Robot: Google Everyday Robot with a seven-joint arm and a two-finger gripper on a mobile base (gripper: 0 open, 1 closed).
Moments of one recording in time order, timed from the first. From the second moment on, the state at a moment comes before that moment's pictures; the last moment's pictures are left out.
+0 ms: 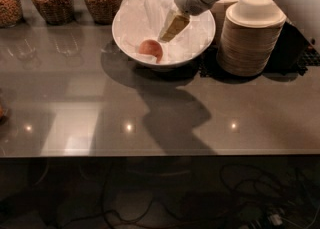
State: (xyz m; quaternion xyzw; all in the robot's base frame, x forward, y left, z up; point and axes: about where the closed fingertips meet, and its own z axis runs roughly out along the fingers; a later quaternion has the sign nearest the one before) arm 0.706 -0.023 0.982 -0.68 0.57 -0.04 0.46
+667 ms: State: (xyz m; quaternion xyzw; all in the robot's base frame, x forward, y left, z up) arm 0.714 -0.028 0.952 -0.69 0.57 -0.05 0.44
